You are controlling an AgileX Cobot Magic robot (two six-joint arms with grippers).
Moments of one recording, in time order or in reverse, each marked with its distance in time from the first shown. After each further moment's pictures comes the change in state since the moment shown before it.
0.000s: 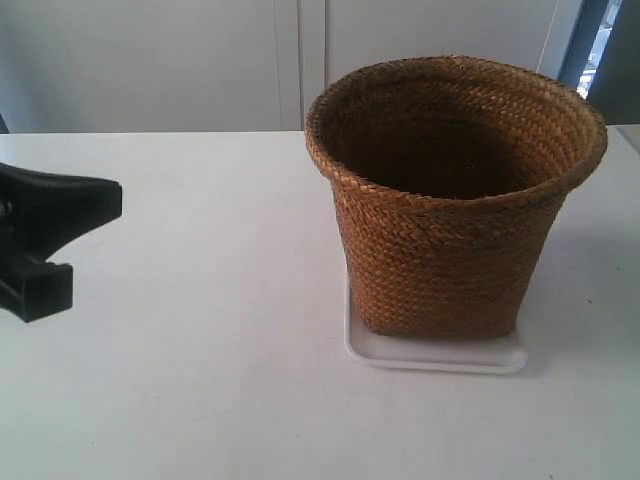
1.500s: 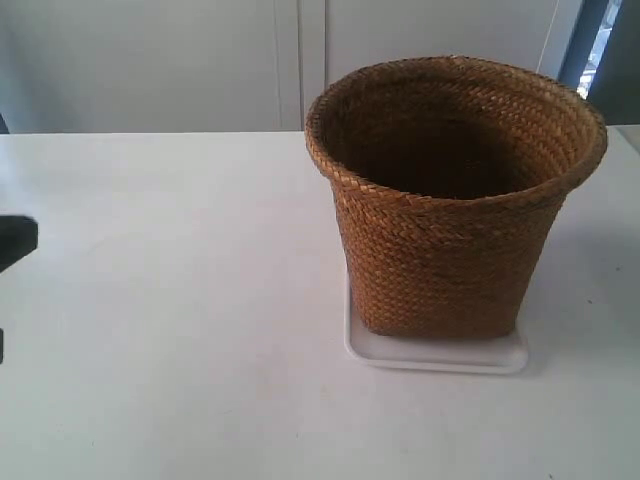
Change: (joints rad) left arm 0.165 -0.157 0.183 0.071 -0.044 0.080; right arm -0.002 -0.213 0.123 0.012 -0.019 0.042
